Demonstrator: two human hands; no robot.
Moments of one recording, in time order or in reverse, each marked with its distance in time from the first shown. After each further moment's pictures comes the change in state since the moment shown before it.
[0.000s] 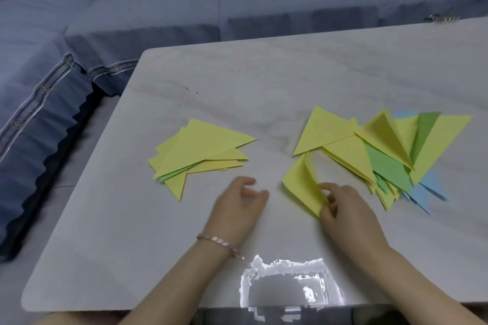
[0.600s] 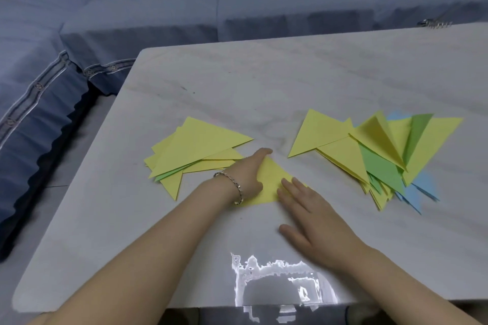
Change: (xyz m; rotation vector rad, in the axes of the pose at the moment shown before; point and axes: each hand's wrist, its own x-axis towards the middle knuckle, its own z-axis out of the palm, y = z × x) left_hand 0.079 0.016 0.007 0.657 -0.335 0.234; right_hand -0.002 -0.005 0.021 -0.208 -0.102 -0.553
